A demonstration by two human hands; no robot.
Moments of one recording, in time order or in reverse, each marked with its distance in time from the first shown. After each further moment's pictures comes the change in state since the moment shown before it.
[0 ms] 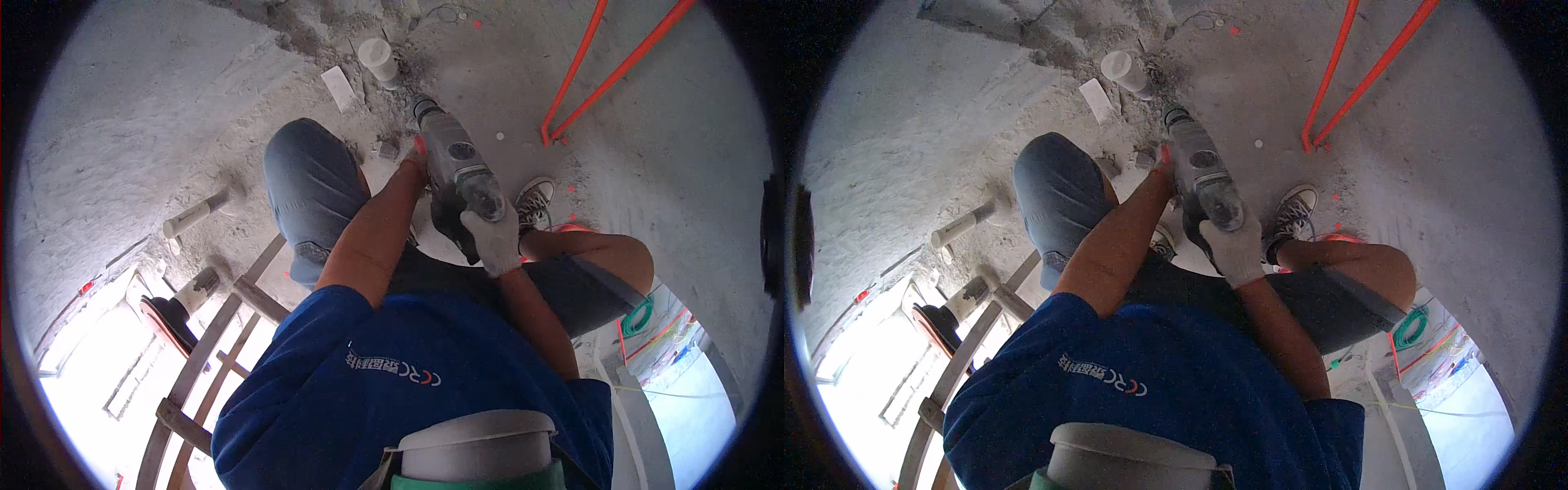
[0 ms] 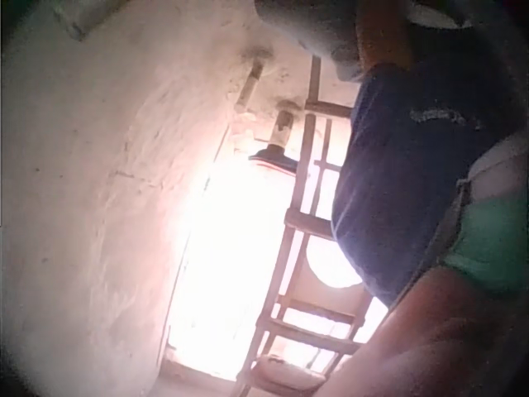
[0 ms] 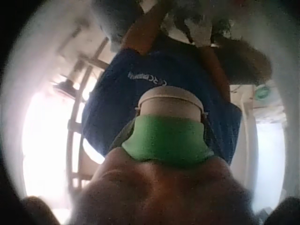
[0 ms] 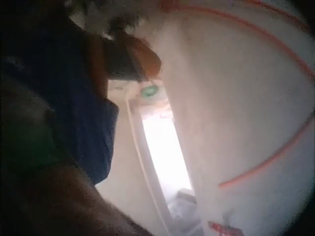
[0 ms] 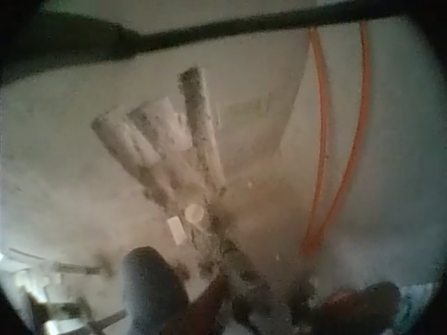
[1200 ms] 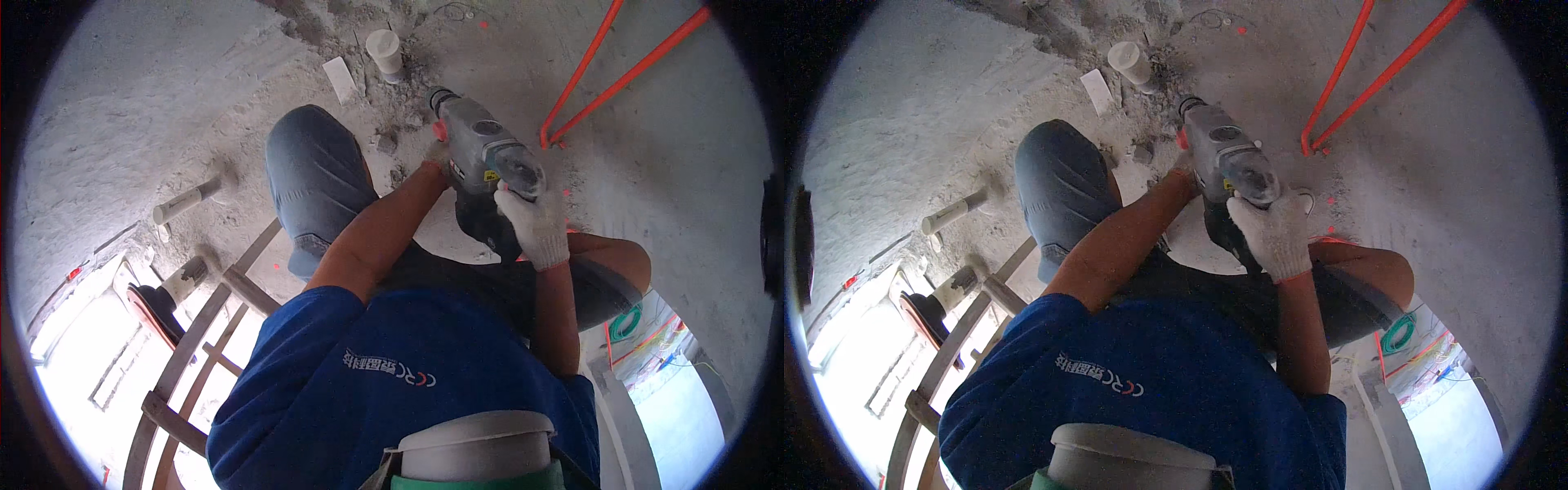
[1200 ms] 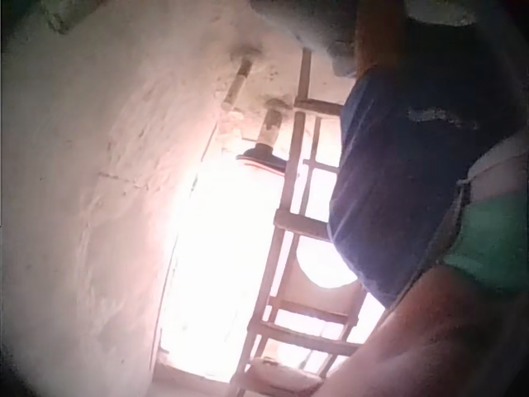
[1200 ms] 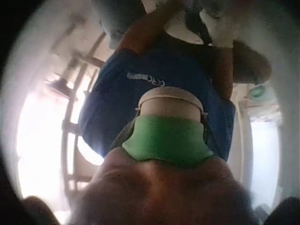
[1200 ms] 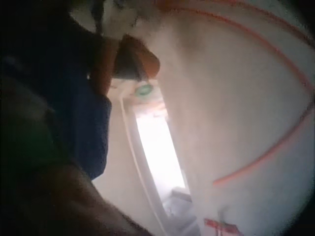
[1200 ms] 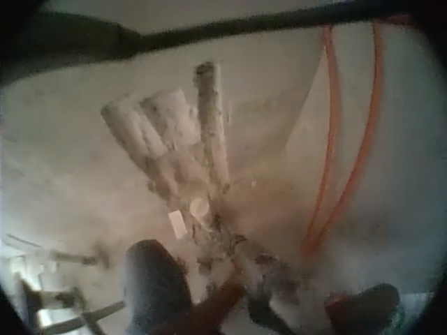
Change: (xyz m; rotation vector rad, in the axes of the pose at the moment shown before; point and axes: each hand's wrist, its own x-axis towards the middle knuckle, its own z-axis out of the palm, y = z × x) left_hand 0.003 -0.019 0.051 -0.639 -0.294 0.016; right_hand 0.019 -0.068 -0.040 -0.374 -0.054 -0.108
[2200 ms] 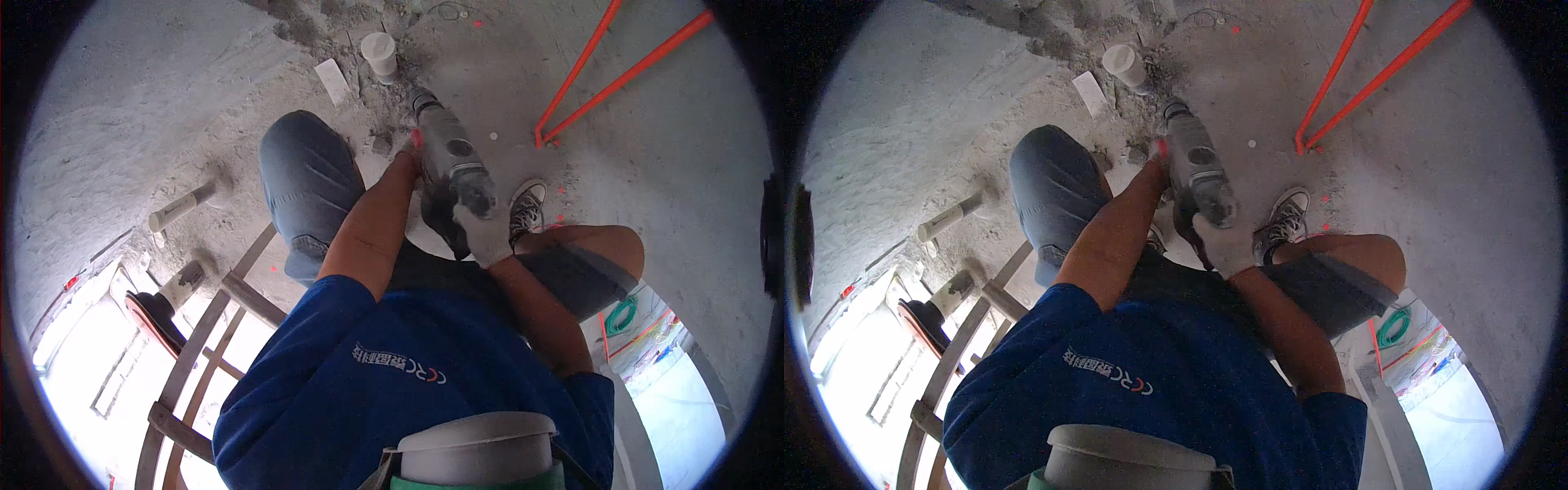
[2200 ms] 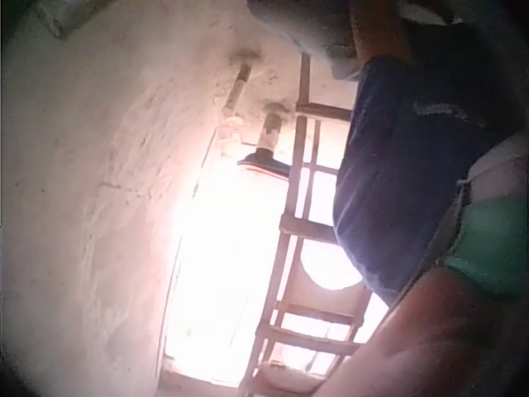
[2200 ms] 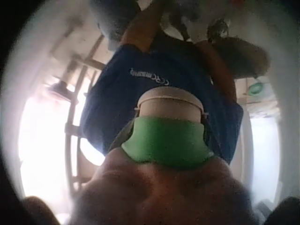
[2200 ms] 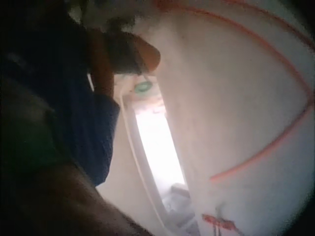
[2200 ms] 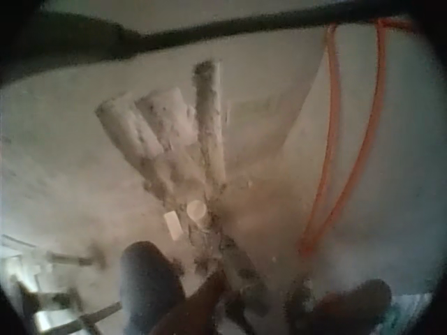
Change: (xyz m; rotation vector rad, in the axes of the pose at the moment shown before) left_hand 0.007 0.051 -0.060 0.503 0.422 -0.004; right_hand -0.011 0.057 0.074 0.234 0.031 -0.006
